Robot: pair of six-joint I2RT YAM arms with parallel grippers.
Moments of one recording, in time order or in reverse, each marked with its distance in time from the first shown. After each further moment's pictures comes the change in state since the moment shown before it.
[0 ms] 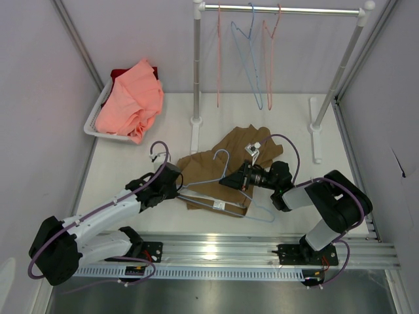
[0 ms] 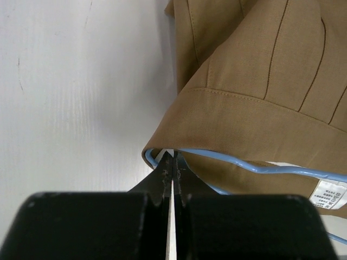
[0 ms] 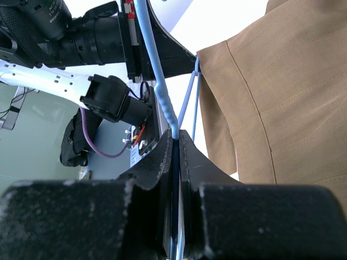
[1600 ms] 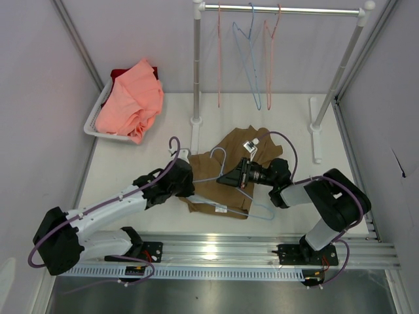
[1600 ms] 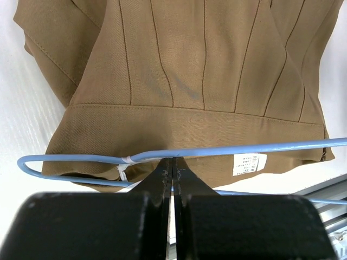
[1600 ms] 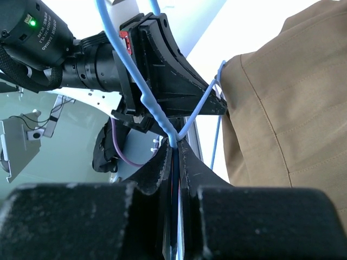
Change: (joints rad) left arm -0.116 0.072 0.105 0.095 0.189 0.048; right arm 0.001 0.014 0.054 0.028 -0.067 0.150
